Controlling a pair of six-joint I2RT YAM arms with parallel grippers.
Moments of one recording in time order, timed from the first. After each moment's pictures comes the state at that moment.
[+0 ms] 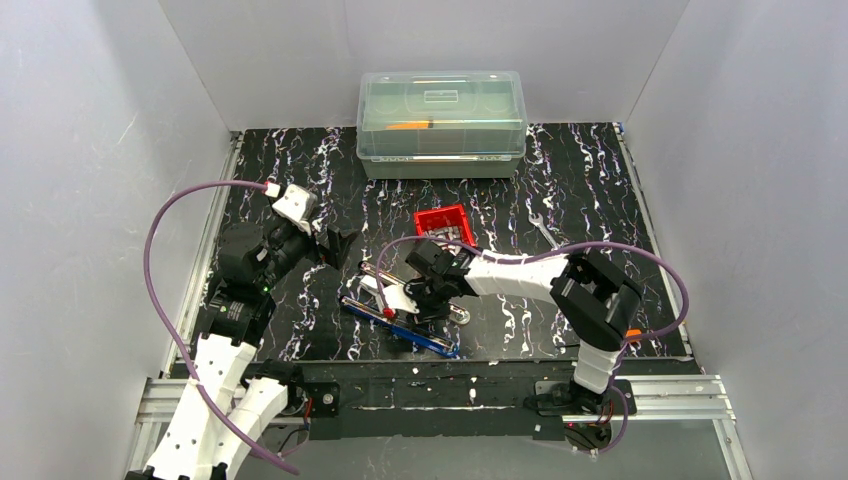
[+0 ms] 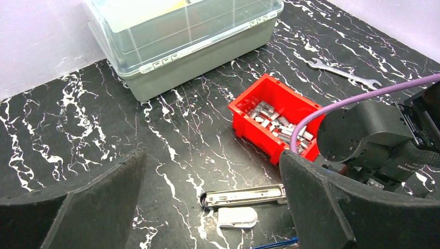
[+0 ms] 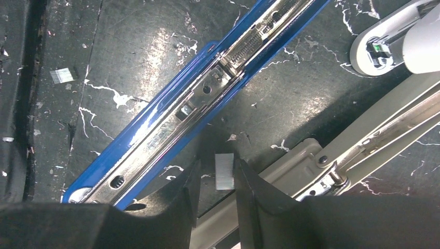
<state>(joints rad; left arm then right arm) -0.23 0.67 0.79 -0.24 0.37 0.06 1.03 1.79 1.10 -0.47 -0.41 -0.88</state>
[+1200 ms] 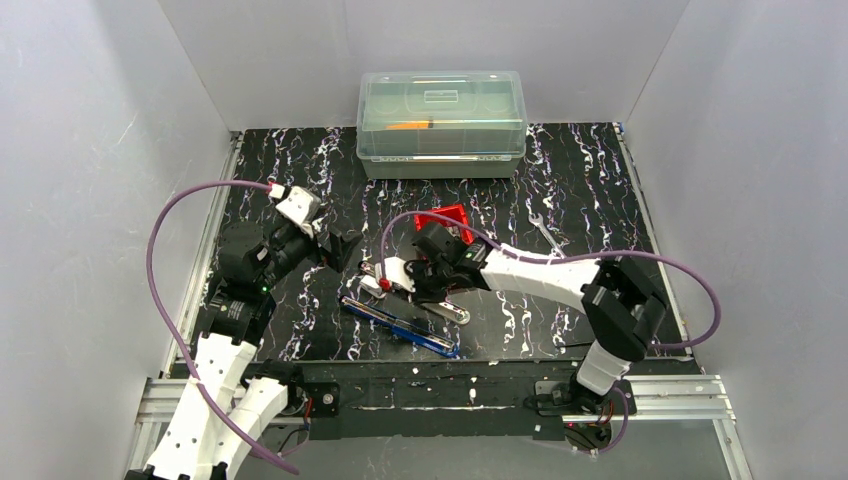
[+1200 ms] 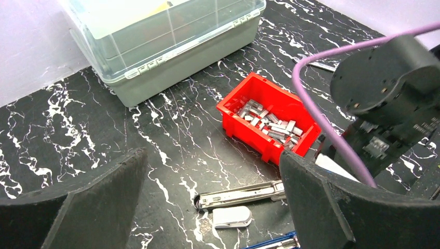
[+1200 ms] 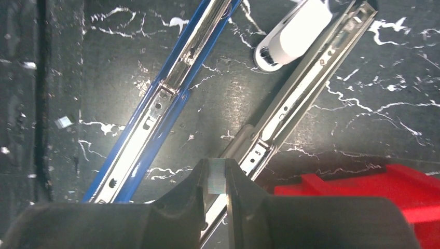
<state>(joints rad) -0.22 0.67 0.79 -0.24 0.43 0.07 1.00 1.68 1.12 -0.41 -0.38 -0.68</state>
